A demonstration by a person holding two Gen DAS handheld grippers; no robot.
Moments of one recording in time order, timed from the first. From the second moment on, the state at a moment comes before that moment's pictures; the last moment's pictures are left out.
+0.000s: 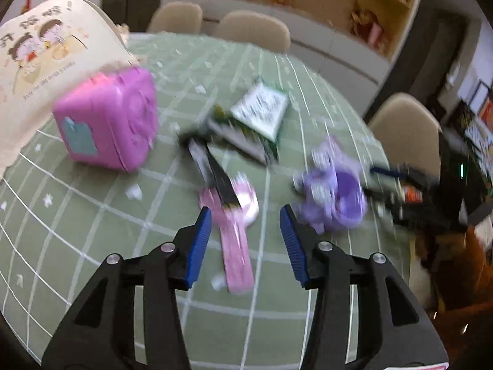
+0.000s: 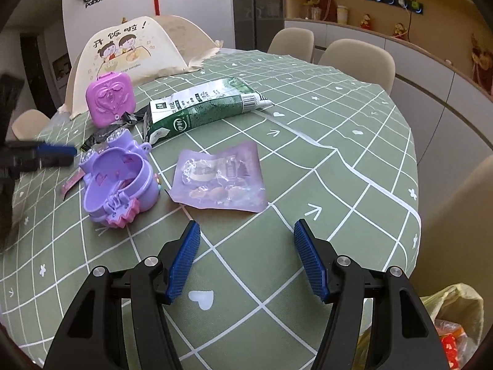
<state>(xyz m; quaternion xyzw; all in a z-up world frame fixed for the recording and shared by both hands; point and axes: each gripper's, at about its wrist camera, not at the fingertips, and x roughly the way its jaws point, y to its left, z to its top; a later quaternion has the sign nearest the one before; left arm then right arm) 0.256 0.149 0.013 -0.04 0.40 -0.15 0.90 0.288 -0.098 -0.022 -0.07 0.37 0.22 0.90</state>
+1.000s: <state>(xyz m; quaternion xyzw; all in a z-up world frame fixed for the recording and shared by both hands) 0.280 0.143 0.011 -0.07 0.37 -0.10 0.92 0.283 -0.098 -0.015 0.04 0.41 0.25 0.88</state>
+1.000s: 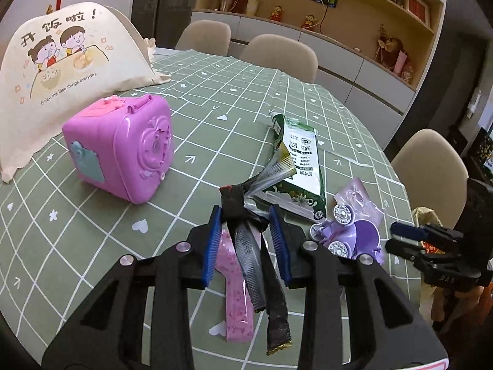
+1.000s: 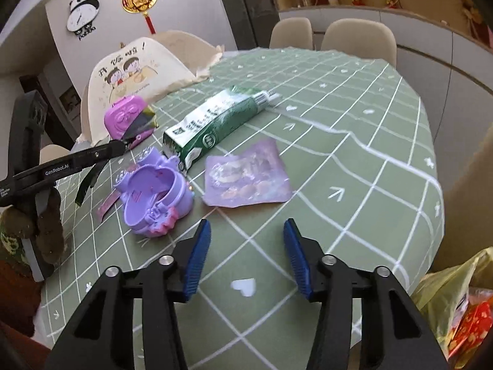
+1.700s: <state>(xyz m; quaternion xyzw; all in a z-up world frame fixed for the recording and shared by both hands) 0.280 0.164 0.010 -0.11 0.37 -0.11 0.91 0.348 -0.031 -0.010 -0.05 0.42 0.19 0.89</state>
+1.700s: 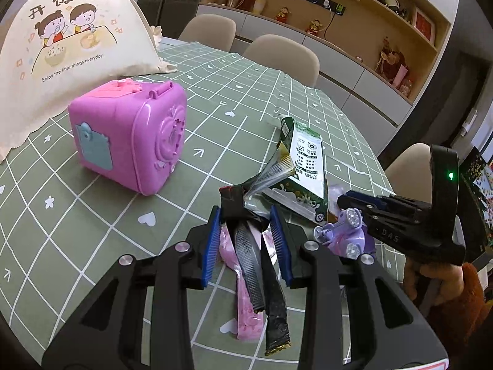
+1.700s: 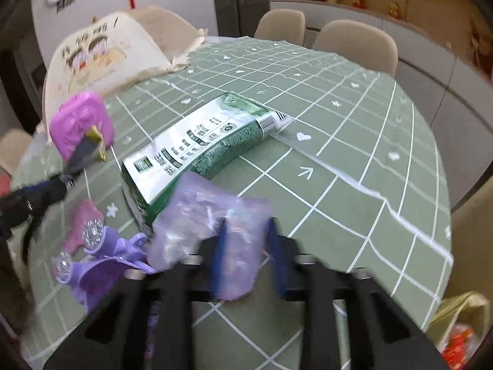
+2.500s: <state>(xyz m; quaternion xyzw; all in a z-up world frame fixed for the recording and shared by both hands) 0.279 0.172 0.015 -0.13 0.37 -0.12 0.91 0.337 -0.063 -0.010 0.00 0.43 0.20 0.88</state>
